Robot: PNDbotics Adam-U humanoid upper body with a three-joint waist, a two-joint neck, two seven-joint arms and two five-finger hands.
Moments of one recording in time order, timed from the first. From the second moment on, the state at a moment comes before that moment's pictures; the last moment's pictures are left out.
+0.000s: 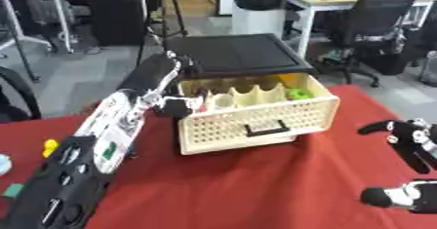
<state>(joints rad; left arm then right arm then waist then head) -0.99 0.26 -0.22 -1.22 -0.90 -0.04 -0.12 -0.30 -0.64 0.13 -1.90 0.40 -0.01 0.14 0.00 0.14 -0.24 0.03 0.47</state>
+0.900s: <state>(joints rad) -0.90 0.32 -0.17 -1.42 -0.67 0.04 -0.07 -0.31 -0.64 0.13 -1.91 0.39 -0.01 0.14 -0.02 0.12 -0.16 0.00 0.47</state>
